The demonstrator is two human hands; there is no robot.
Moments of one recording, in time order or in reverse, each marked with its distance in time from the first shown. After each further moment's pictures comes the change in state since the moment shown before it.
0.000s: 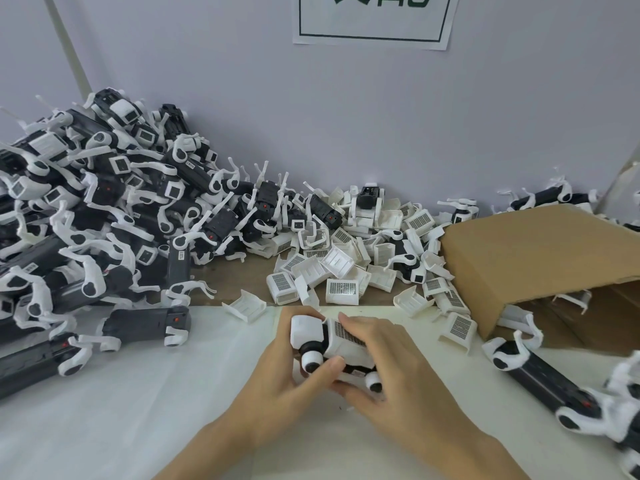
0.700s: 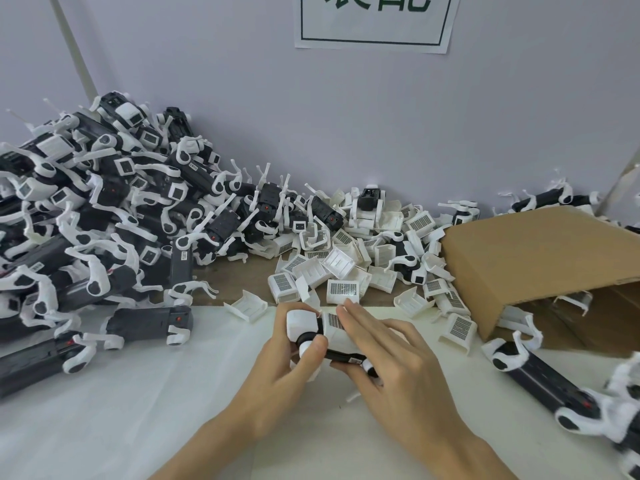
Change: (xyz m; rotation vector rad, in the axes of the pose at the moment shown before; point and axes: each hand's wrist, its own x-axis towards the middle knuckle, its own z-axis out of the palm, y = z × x) left_hand 0.003 -0.002 0.001 -0.127 0.019 -0.092; right_hand 0.008 -0.003 0.003 -0.212 0.150 -0.098
